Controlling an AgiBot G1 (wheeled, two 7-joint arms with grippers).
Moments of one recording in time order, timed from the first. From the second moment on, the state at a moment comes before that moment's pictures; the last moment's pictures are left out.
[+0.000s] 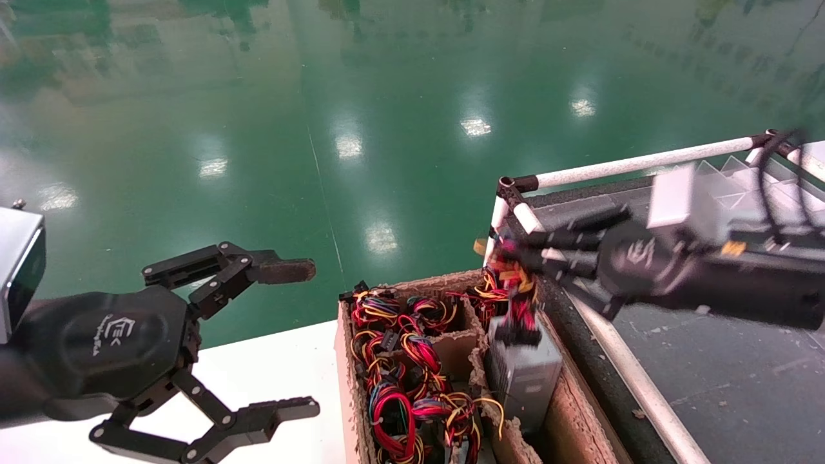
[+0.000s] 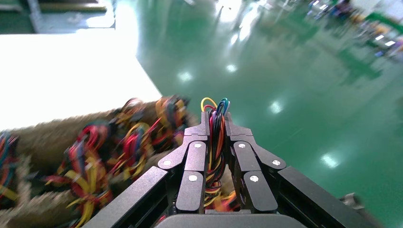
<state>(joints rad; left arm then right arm) -1.09 0.58 0.36 -1.27 0.68 1.46 -0.14 1.36 -0.74 -0.39 0.97 -1.09 -1.42 -0.03</state>
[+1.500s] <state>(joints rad) -1.09 0.58 0.36 -1.27 0.68 1.46 -0.14 1.78 -0.81 -0.39 0.26 -1.25 -1.38 -0.45</state>
